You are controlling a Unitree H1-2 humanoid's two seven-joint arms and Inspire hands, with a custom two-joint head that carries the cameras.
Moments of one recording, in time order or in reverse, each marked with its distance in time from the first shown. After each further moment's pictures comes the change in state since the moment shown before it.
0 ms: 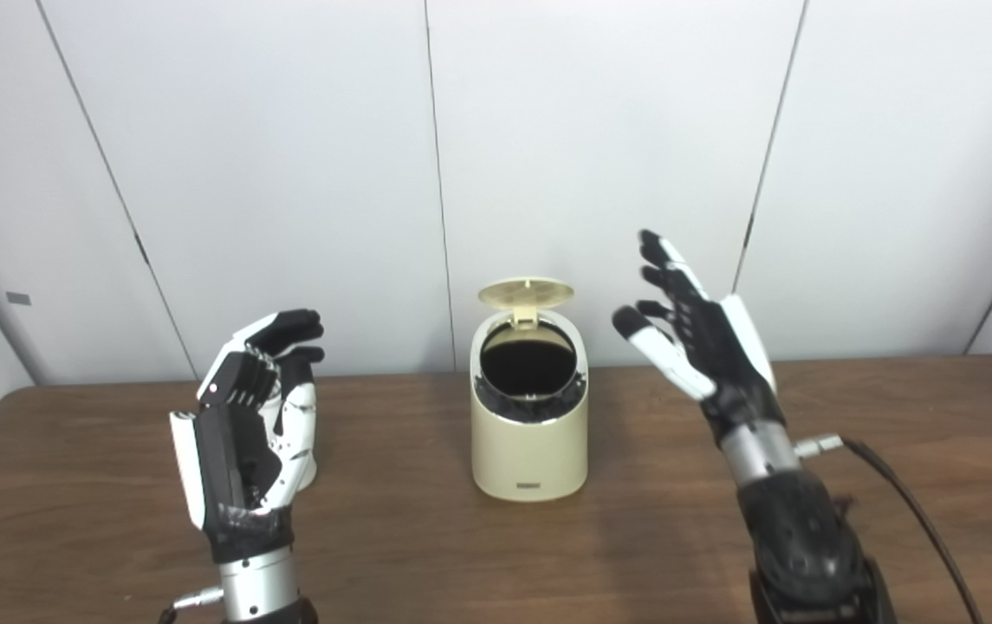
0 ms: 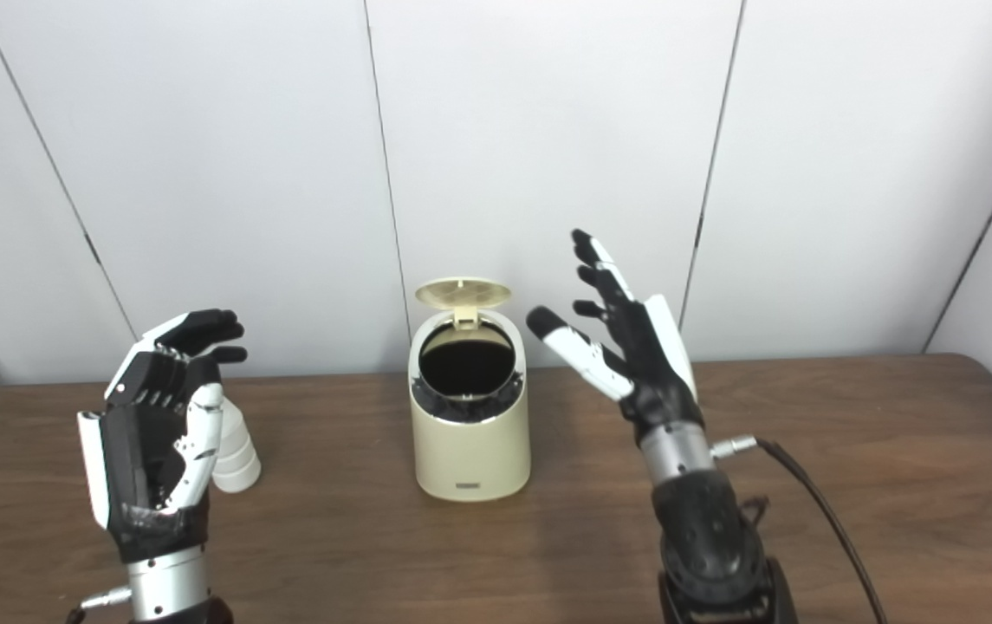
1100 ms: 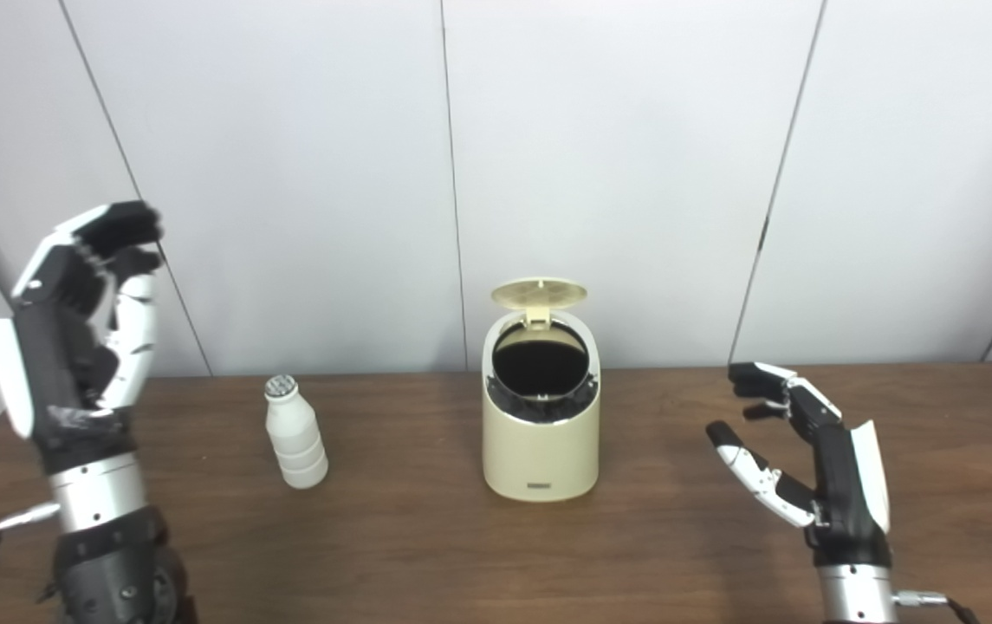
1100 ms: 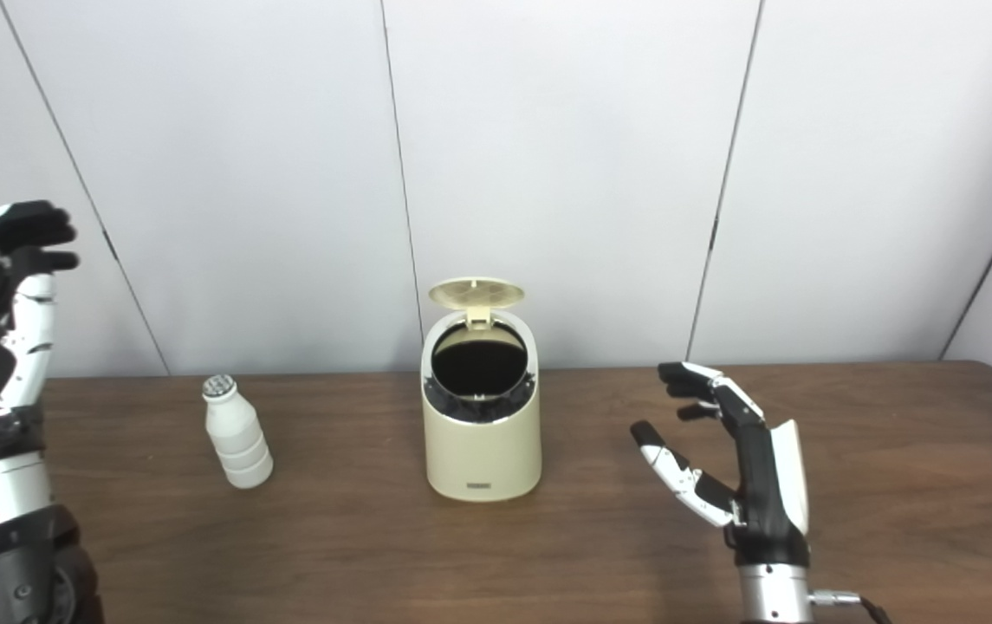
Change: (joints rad) left arm -0.153 0.221 0.246 -0.111 0.018 0.270 0.018; right arm 0.185 -0.097 -0.047 0.208 -0.047 -0.468 -0.210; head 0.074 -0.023
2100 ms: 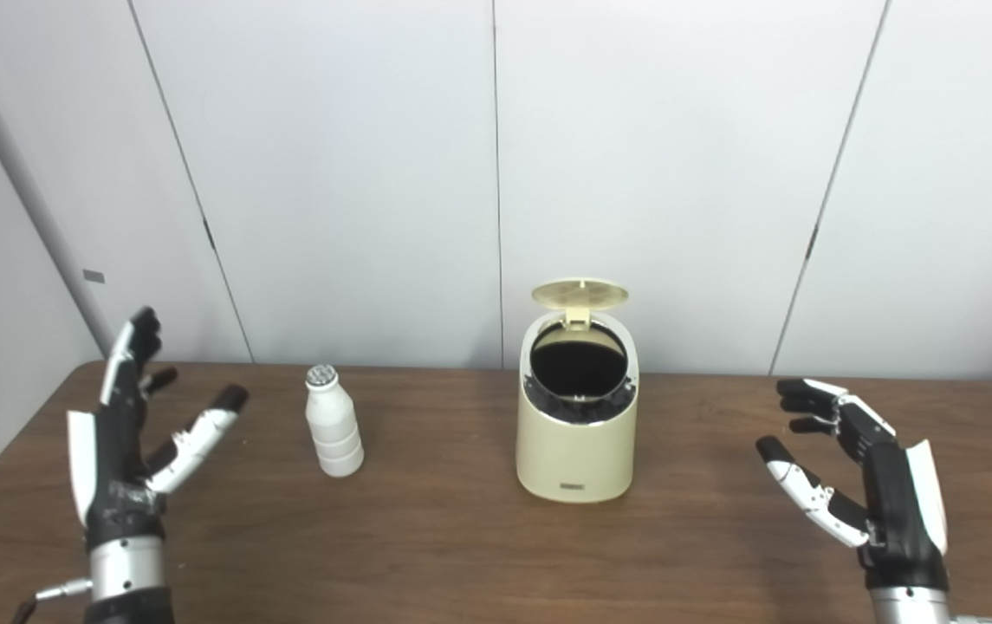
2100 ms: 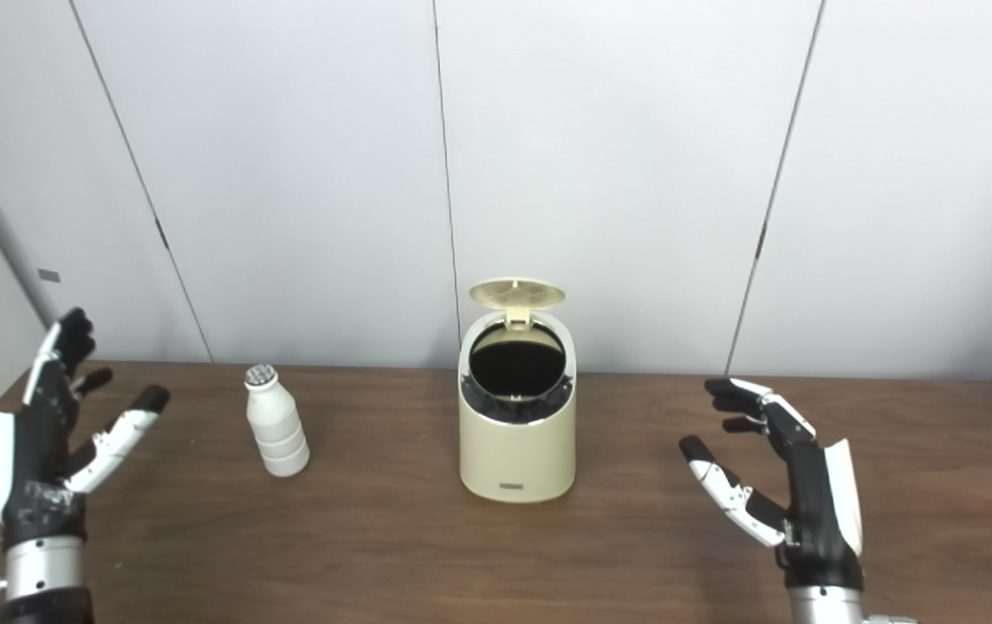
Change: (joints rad) left arm 0.213 0.046 -0.048 0.156 0.031 0.095 -0.046; right arm 0.011 -0.021 0.003 -0.006 0.096 0.003 0.057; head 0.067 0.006
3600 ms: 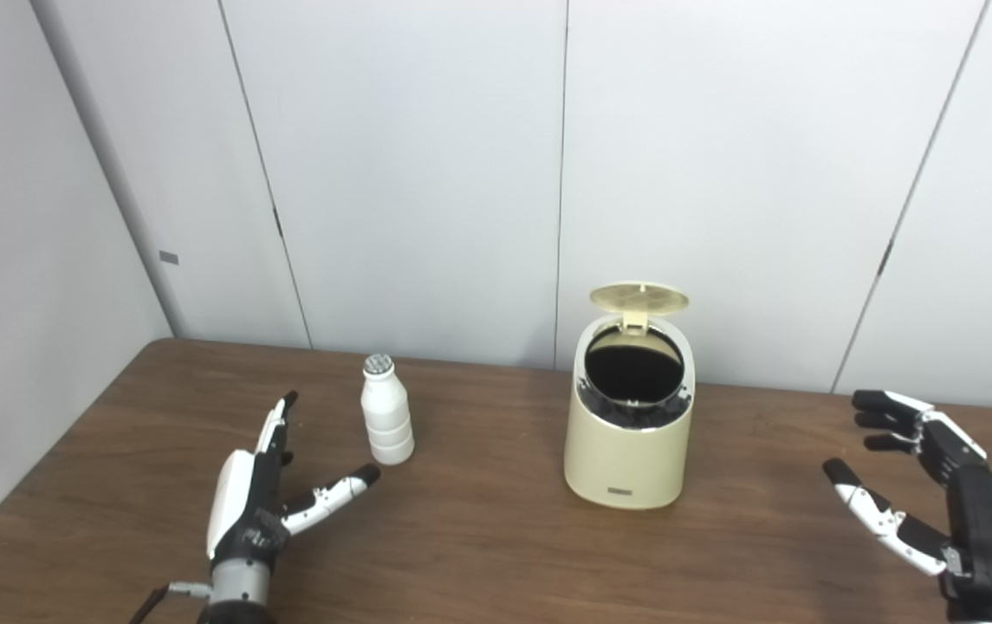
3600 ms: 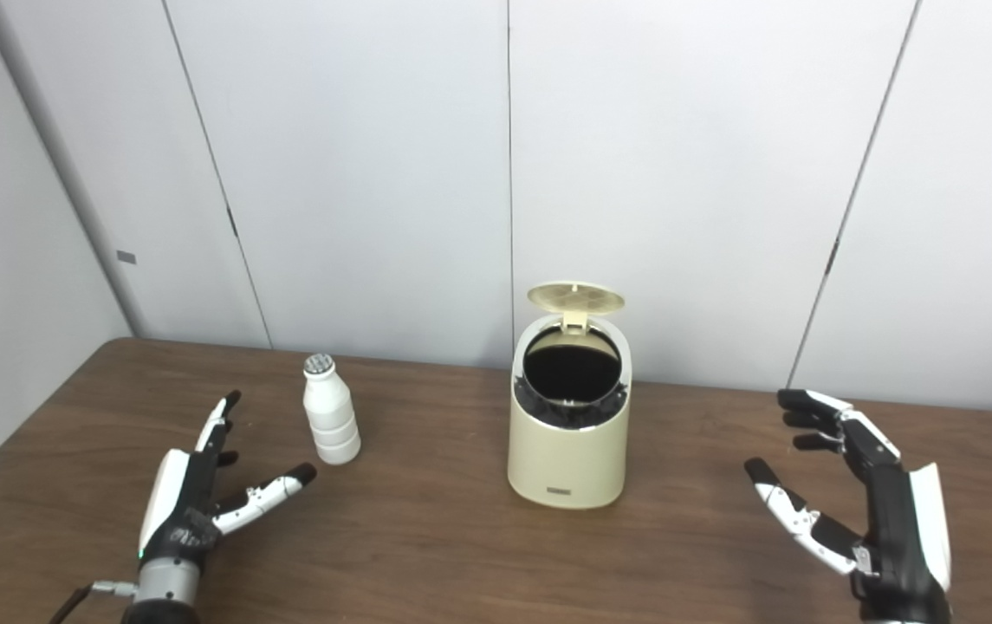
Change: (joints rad) left arm 0.010 0.039 -0.129 0.192 0.165 0.135 -0.032; right arm 0.009 -0.014 -0.027 -0.064 -0.001 0.034 0.037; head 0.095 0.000
